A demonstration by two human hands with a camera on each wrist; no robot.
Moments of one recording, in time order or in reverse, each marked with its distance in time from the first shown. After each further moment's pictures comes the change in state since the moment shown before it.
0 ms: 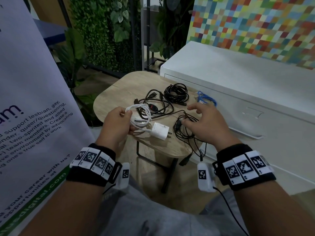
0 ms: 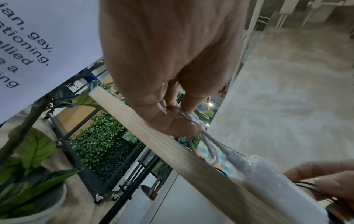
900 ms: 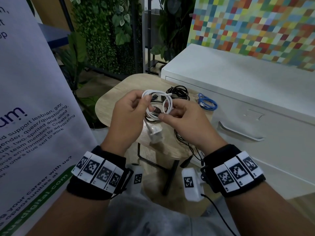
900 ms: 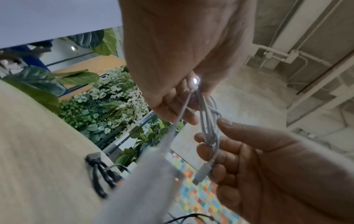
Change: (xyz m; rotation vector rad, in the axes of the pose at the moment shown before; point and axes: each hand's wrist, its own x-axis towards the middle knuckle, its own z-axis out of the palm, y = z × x) left_hand -0.045 0.062 0.005 -0.213 -0.107 0.403; right_hand -0.022 -0.064 0.003 0.593 -0.120 -0.211
